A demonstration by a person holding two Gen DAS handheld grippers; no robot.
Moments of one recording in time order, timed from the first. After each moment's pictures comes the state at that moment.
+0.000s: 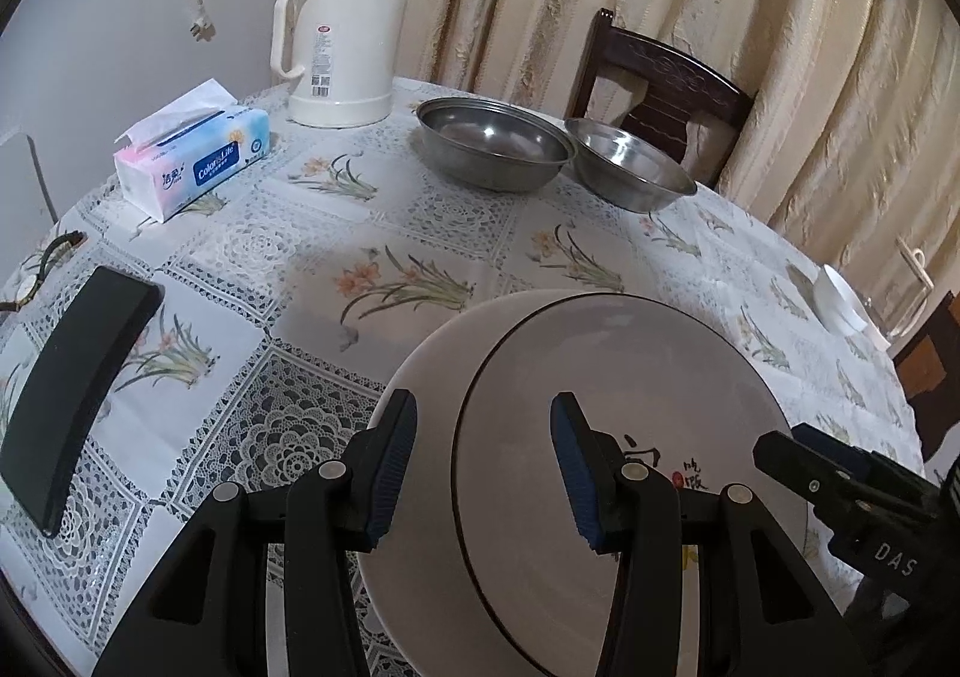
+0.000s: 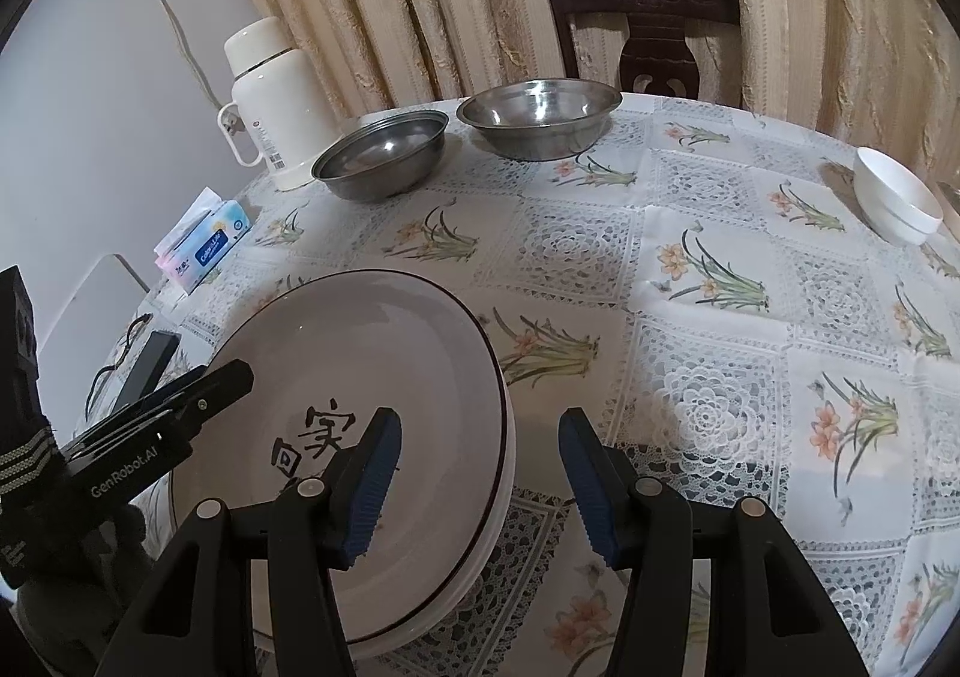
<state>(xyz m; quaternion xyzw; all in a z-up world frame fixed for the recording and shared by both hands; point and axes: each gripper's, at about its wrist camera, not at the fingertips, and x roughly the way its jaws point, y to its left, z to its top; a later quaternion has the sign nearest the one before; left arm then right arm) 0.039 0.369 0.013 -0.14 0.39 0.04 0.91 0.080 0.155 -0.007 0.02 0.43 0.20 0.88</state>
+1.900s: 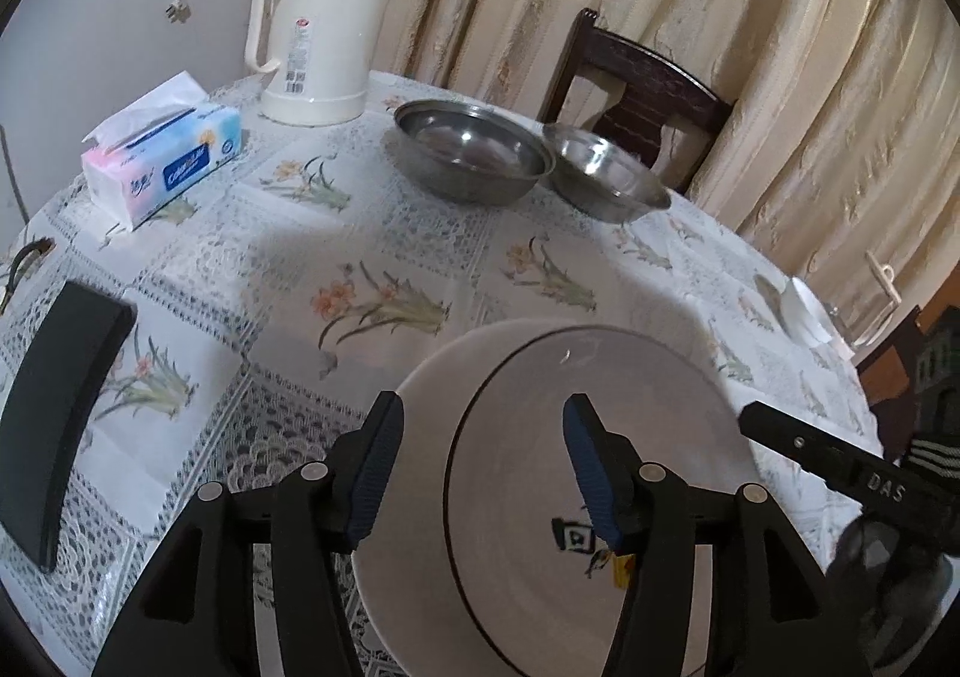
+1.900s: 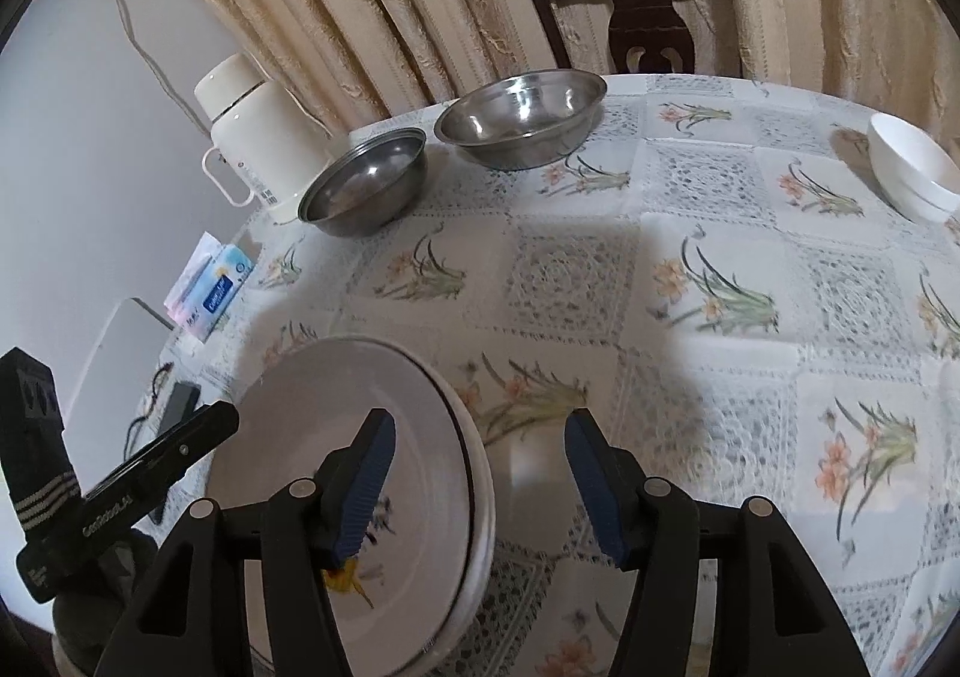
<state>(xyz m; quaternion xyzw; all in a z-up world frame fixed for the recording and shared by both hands) 0.053 0.378 0.027 -0.17 0.39 0.00 0.90 0.126 0.139 0.006 0.08 0.47 0.22 0.85</state>
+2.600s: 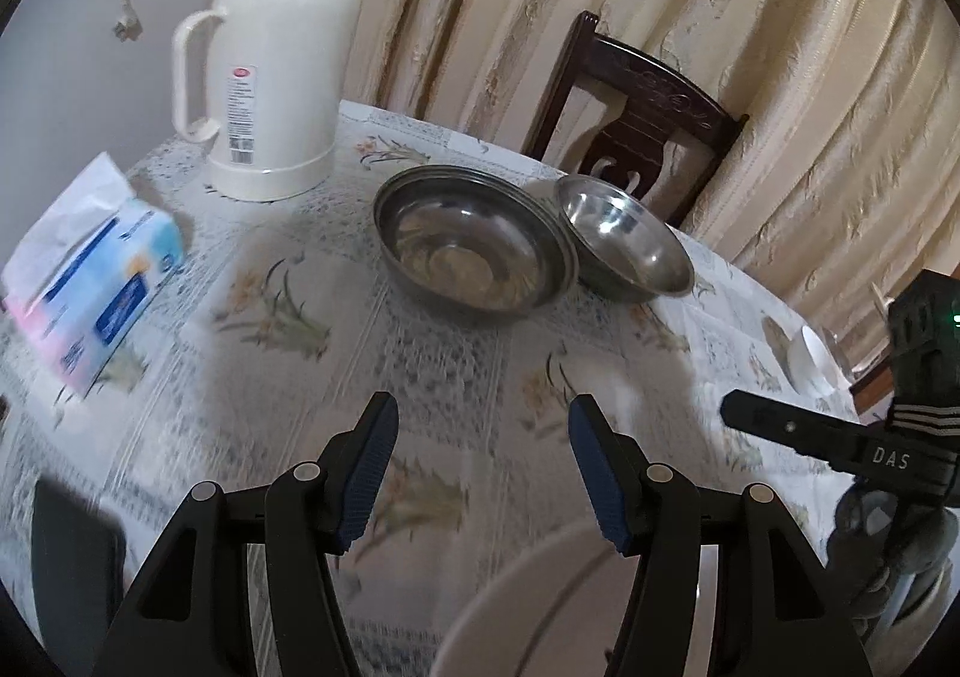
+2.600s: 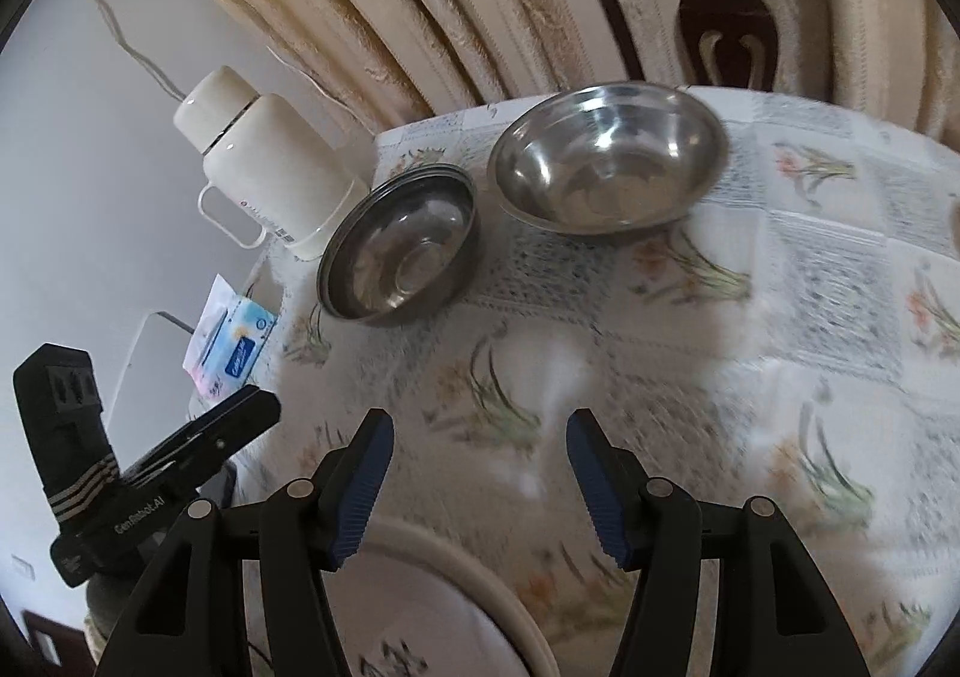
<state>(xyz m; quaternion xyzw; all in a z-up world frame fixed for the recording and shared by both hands) 0.168 0.425 0.051 -0.17 0.41 -0.04 0.89 0.242 0.198 0.019 0.10 0.52 0.27 0.81</state>
